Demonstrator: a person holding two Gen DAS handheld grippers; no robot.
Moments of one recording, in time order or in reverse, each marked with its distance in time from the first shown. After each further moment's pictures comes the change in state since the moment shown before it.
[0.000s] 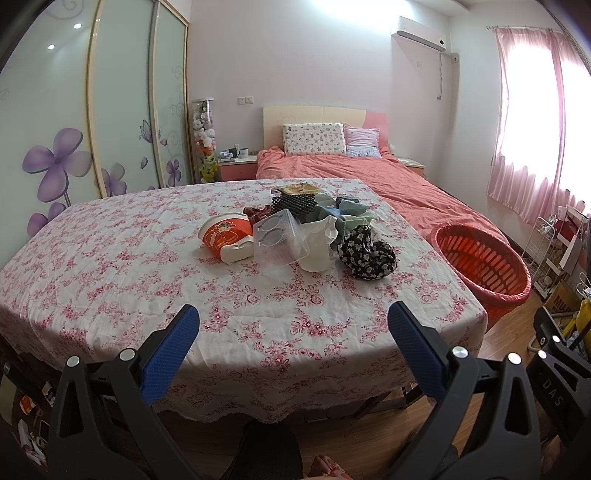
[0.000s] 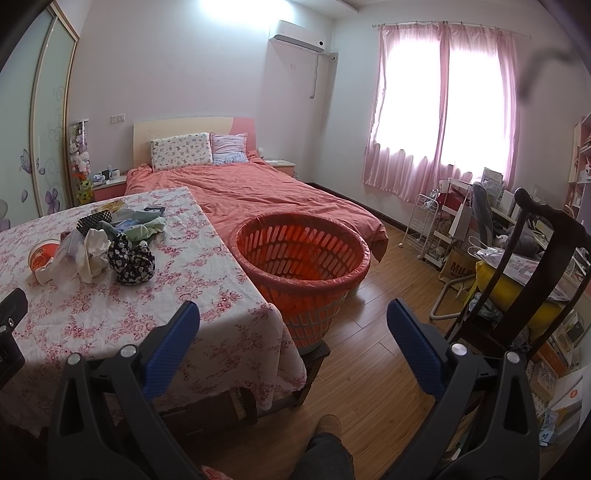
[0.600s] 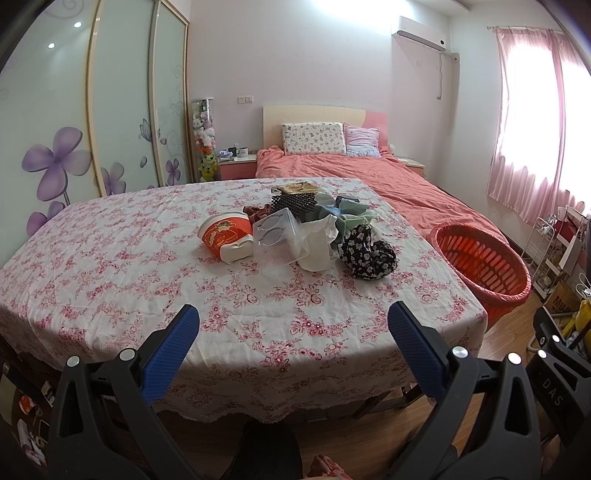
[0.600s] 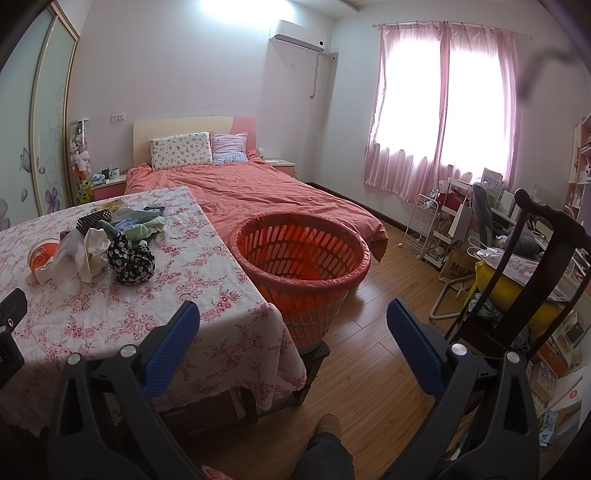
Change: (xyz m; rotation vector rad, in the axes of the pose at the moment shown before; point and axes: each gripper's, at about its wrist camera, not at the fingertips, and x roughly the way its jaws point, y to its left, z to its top) left arm -0.001 -0.003 -0.003 -0.001 0.002 -0.001; right arm 0.002 0.002 0.001 0.001 0.001 0.001
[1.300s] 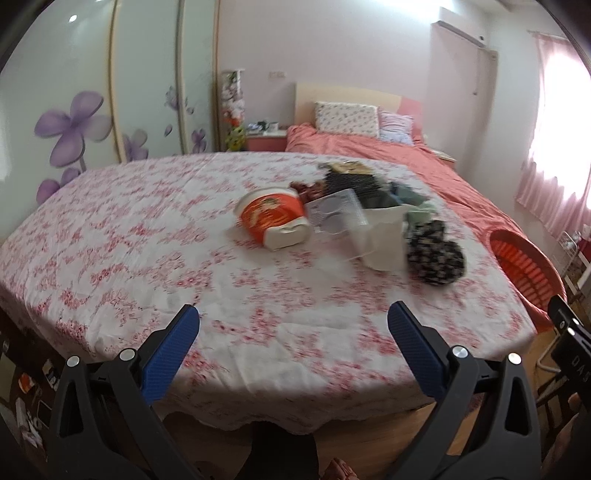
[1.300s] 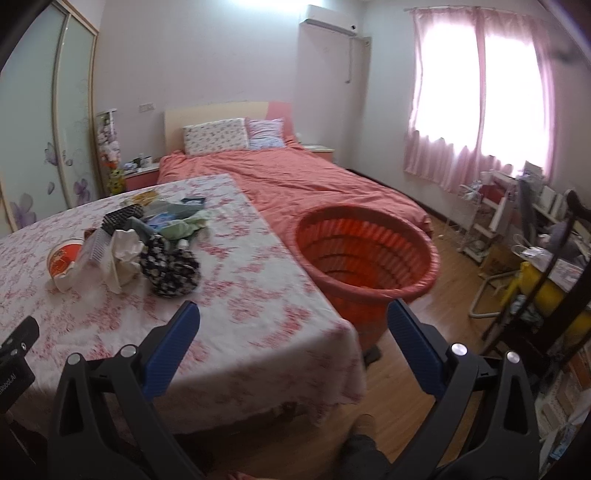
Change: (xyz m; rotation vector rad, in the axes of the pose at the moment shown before) left arm 0.061 0.054 0.005 -0.098 0.100 0.084; right arm 0.057 0.059 0.024 -0.018 0.072 0.169
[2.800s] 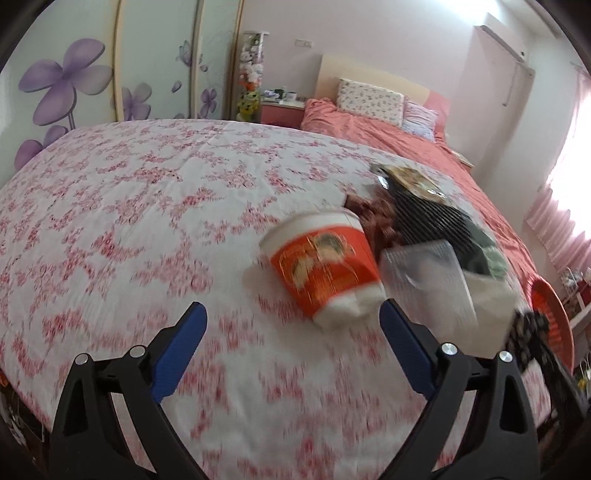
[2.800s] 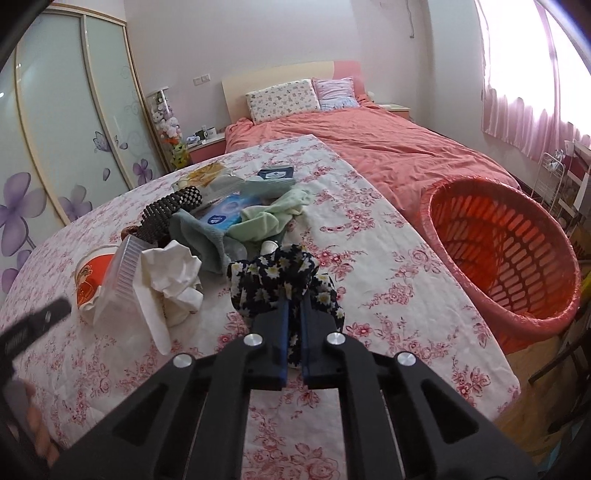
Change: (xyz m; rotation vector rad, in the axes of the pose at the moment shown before) left arm 0.118 0.054 0.074 -0.139 0.128 -0.030; right arm 0.121 0.070 0.030 0.010 0.168 0.308
